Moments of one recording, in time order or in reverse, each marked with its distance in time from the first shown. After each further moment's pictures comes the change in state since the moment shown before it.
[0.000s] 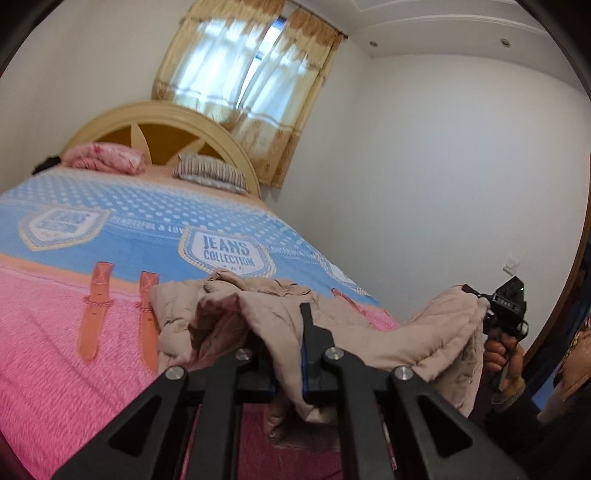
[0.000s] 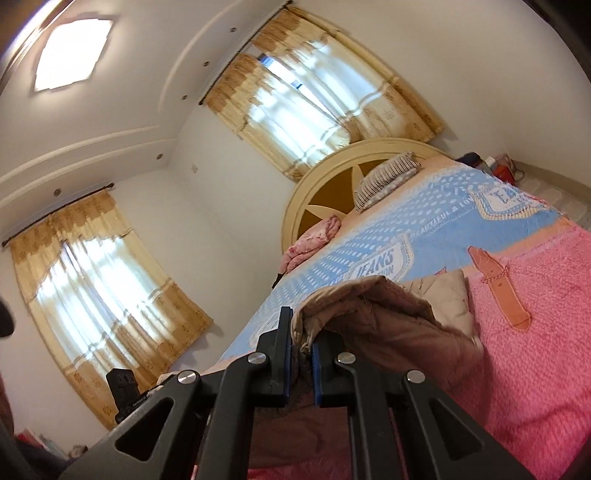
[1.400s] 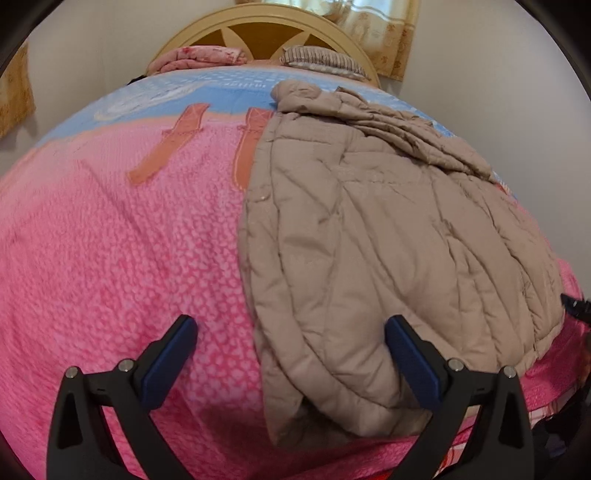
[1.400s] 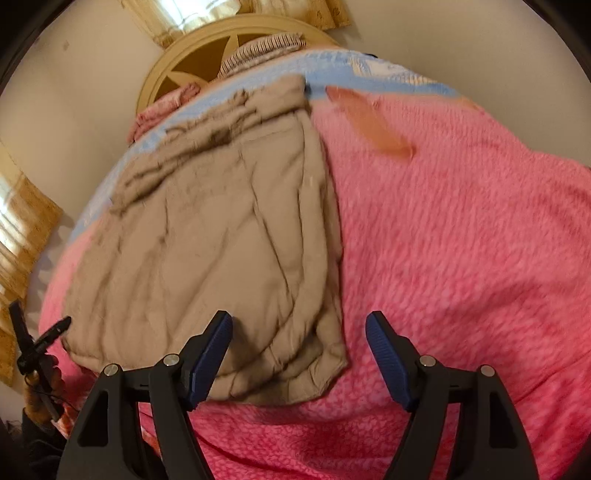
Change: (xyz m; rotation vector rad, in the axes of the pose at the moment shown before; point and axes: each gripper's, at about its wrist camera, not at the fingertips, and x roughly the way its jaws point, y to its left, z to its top) left arm 0.085 0.054 -0.155 -0.070 0.380 0.514; right arm 0.057 -0.126 -0.143 -0.067 0.515 -0.582
